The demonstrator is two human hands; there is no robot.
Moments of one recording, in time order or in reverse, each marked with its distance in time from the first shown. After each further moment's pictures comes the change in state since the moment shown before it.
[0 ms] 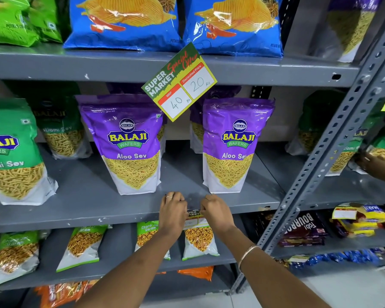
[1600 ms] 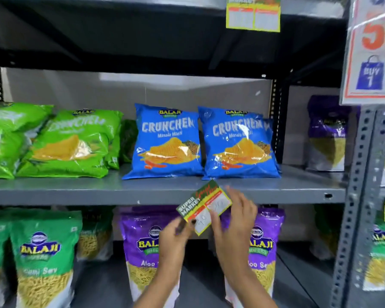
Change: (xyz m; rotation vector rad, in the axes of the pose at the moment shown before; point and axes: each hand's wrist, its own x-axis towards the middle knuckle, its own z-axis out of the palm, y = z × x) left_hand 0.047 -0.005 -0.204 -1.389 0.549 -0.055; right_hand 0.052 -0.107 -0.210 0.486 1.076 -0.146
